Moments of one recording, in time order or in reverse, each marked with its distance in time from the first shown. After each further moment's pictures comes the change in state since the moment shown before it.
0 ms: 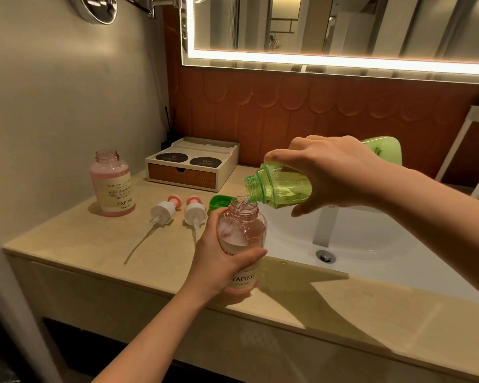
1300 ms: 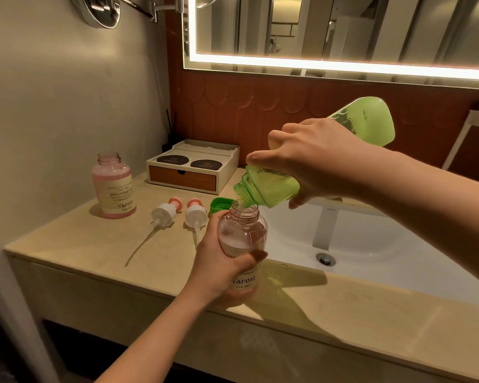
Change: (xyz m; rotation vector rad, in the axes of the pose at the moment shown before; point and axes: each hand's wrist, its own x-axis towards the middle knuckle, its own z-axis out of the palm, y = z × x) left_hand 0.000 -0.001 0.000 -0.006 0.008 0.004; right_hand 0.019 -0.009 -0.026 -0.329 0.001 -0.162
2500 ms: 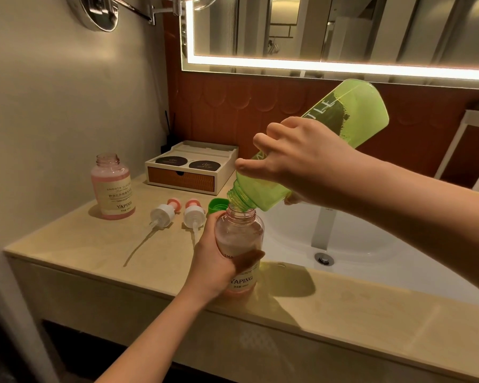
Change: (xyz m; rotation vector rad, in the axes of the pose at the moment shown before) left_hand -0.001 0.000 0.003 -0.006 0.015 -0.049; right_hand -0.006 -0.014 -0.013 -0.136 0.088 -0.054
